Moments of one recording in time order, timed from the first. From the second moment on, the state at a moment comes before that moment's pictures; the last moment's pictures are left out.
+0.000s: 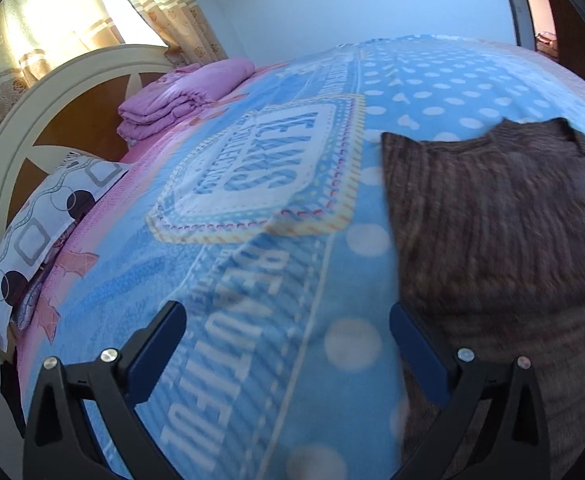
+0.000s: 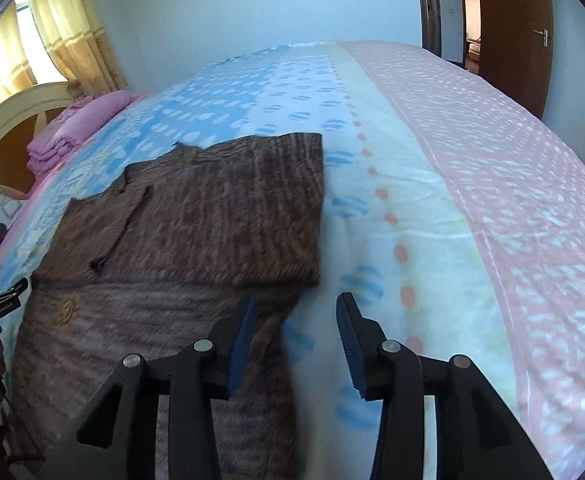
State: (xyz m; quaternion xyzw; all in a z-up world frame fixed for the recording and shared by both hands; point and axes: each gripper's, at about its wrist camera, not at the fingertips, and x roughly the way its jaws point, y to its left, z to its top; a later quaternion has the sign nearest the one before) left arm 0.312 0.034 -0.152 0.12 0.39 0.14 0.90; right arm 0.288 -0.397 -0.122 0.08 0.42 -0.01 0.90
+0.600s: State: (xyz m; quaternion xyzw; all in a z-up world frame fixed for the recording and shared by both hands) left arm 0.208 0.030 -0.121 0.11 0.37 0.08 0.92; right arm 0.176 -0.341 -0.114 0.06 0.42 0.04 0.91
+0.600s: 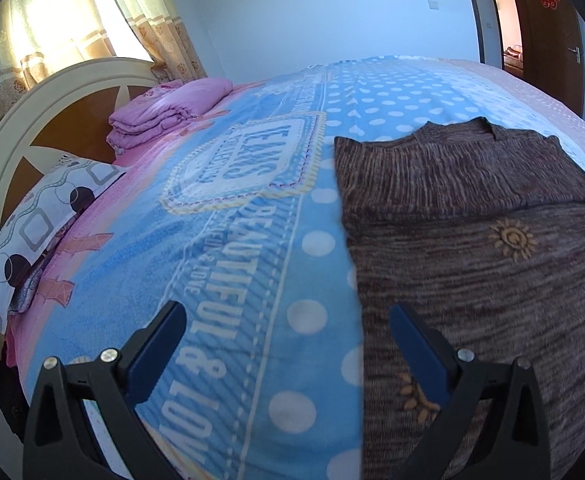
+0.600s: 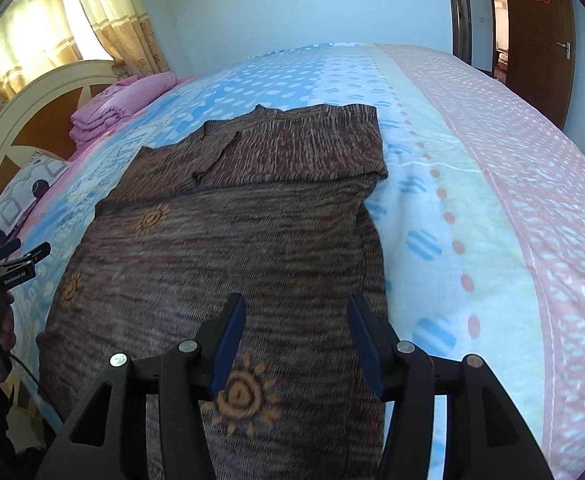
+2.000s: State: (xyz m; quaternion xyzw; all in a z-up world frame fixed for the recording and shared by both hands) left arm 0.075 0.024 -0.179 0.06 0.48 -0.08 0.87; right arm 0.055 -0.336 -0.149 0.05 0.45 0.02 0.89
